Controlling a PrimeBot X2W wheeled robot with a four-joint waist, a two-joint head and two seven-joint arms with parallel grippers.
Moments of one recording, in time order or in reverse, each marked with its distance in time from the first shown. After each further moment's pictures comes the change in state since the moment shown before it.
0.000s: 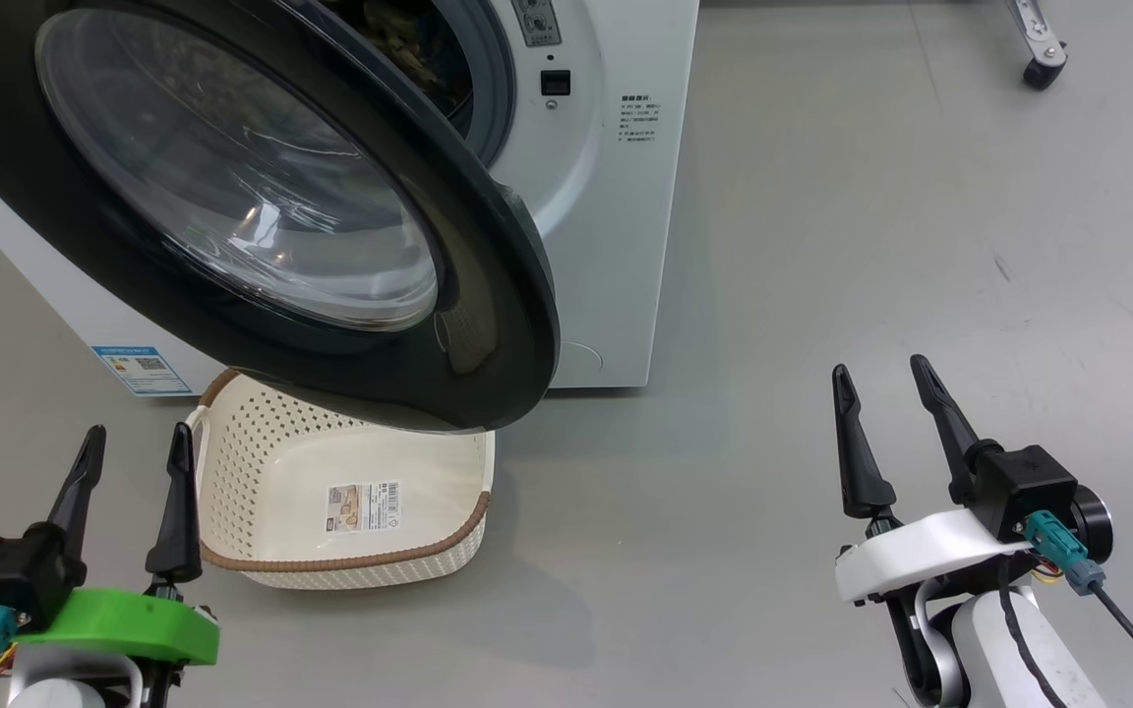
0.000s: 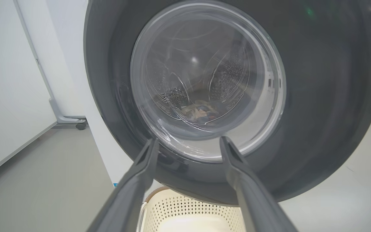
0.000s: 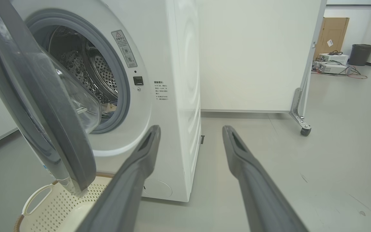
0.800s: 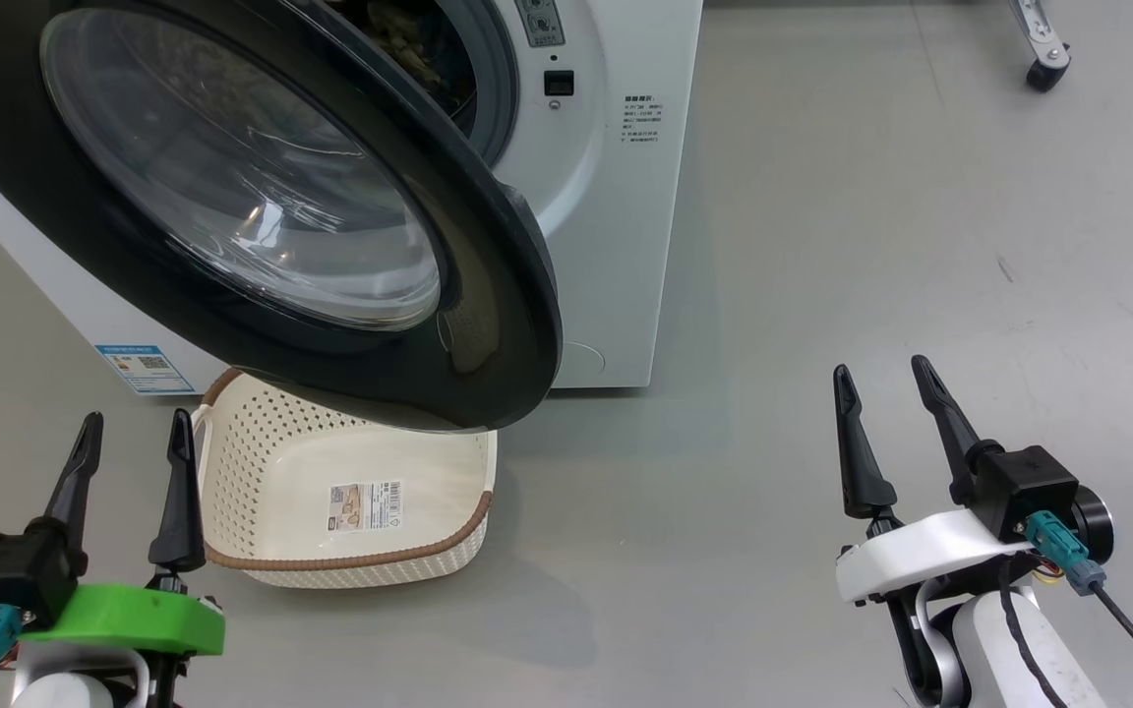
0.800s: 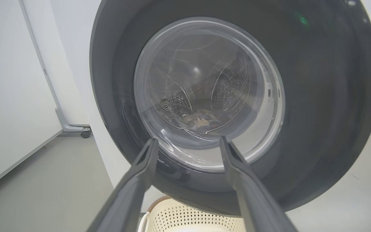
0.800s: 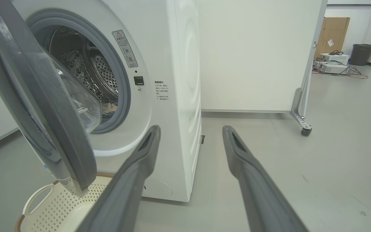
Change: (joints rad) left arm -0.002 -0.040 0.044 -0.034 0.061 -0.022 0.000; right arm 0.003 0.000 -0.002 0.000 0.000 0.000 0.000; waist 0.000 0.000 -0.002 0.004
